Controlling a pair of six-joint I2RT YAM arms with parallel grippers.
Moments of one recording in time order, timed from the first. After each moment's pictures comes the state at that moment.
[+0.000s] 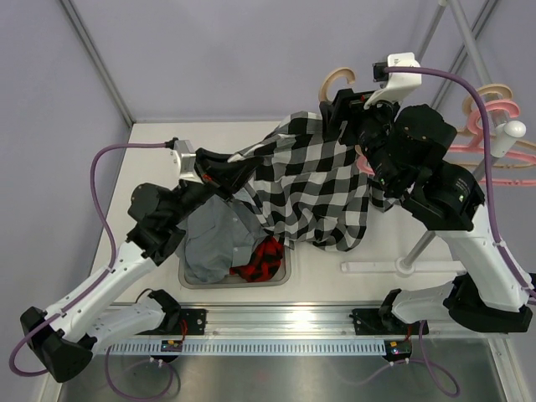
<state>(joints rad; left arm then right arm) -0.68 0.93 0.90 0.53 0.34 -0.30 0.94 1.31 2.02 -0.62 0.67 0.07</state>
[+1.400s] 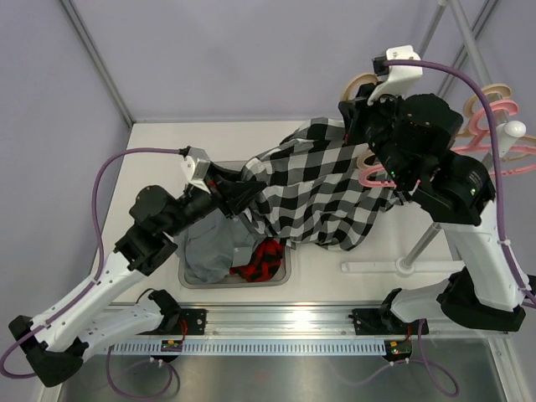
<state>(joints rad) -0.76 0.84 0.93 0.15 0.27 -0.30 0.85 1.36 2.13 -0.79 0.53 0.08</state>
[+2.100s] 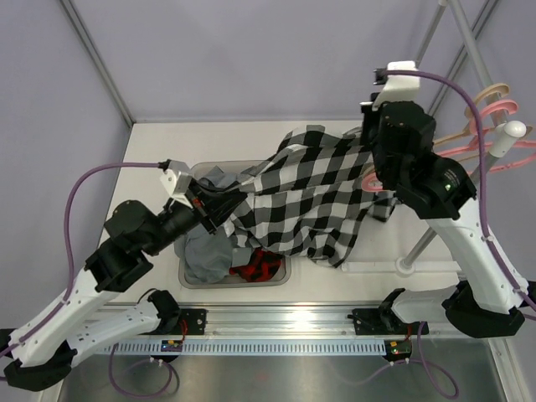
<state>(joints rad) -0.88 0.70 1.00 -0.15 0.08 -0.27 0.76 1.29 1.87 -0.74 0.77 0.02</state>
